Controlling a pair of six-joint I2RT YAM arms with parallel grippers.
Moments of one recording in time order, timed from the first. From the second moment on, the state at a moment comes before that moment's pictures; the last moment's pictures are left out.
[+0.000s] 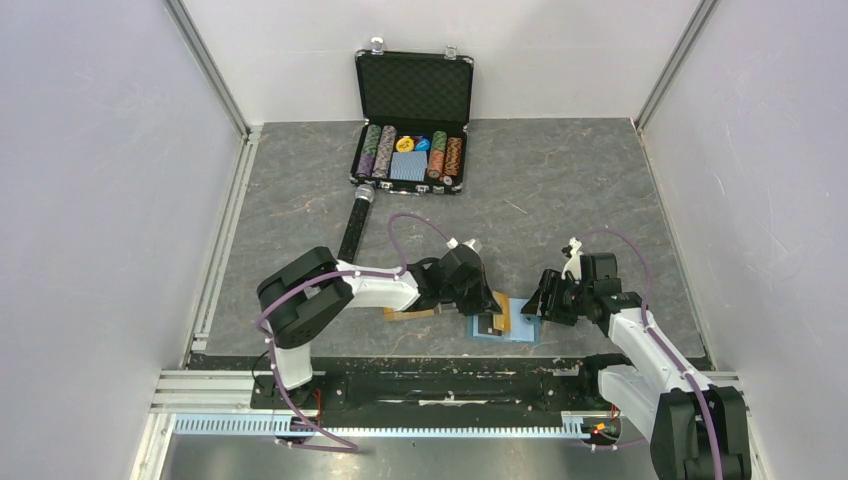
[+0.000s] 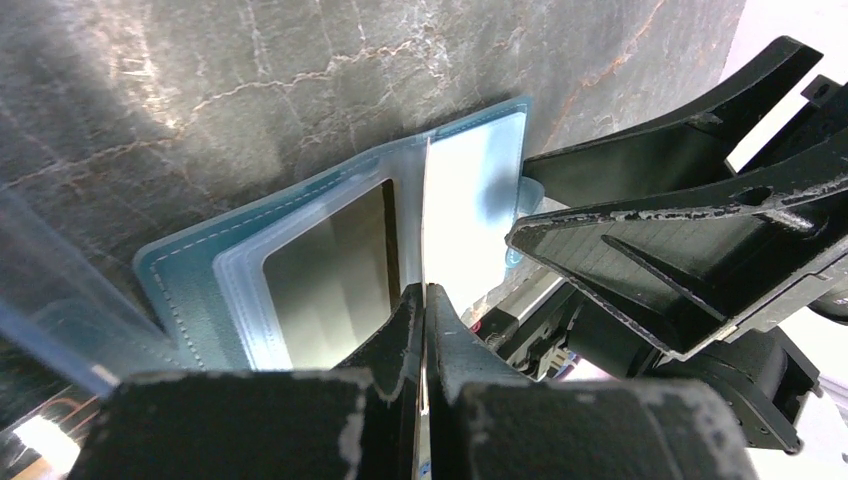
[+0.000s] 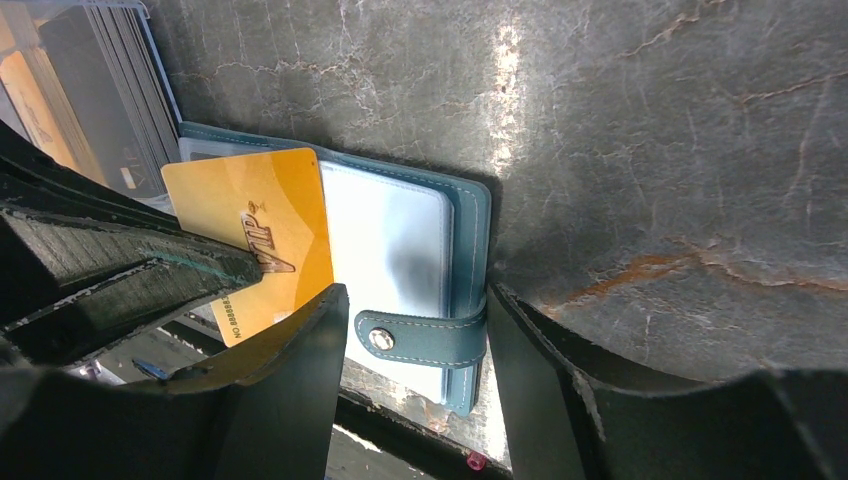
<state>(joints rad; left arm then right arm) -1.04 1.84 0.96 0.14 0.17 -1.13 0.09 0.94 0.33 -0.43 -0.44 0.37</state>
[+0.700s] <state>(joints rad) -1.05 1.88 0.97 0.21 0.24 -1.13 0.09 0.94 0.33 -0.43 -0.45 0.37</state>
